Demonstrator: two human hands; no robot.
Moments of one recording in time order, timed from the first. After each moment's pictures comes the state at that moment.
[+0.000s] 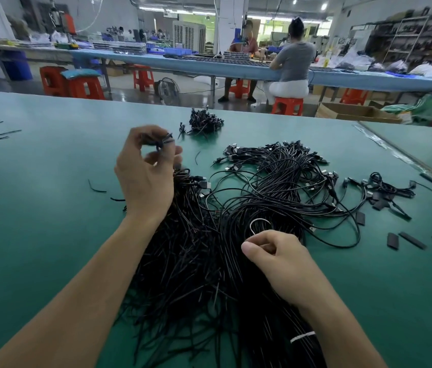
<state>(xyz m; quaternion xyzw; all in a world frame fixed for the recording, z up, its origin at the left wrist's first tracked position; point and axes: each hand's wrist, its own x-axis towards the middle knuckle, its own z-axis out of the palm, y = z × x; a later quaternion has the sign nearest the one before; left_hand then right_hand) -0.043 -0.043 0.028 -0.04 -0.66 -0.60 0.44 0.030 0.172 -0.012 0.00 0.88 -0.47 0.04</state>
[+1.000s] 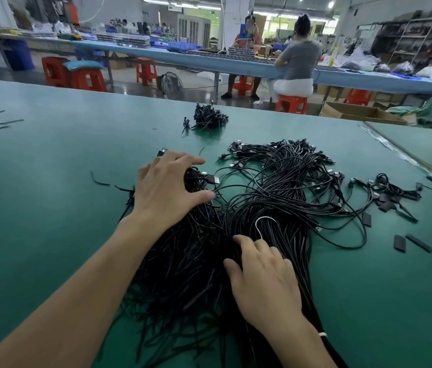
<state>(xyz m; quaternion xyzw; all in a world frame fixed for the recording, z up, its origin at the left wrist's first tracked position) -0.041 -0.053 0.008 -0.02 -0.95 -0.22 0.24 0.045 0.128 -0.036 -0.07 0.99 -0.15 -0.04</state>
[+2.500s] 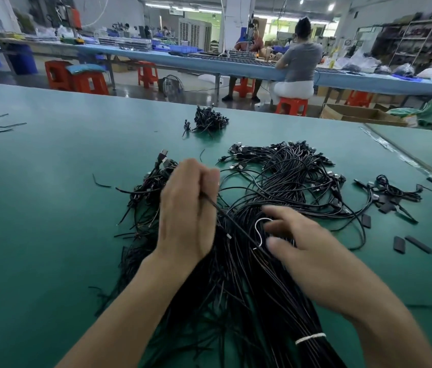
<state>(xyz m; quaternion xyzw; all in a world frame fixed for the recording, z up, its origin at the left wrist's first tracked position) 0.005 0.001 0.010 -0.13 -0.75 -0.47 0.45 0.048 0.178 0.039 -0.10 0.93 -0.36 0.06</state>
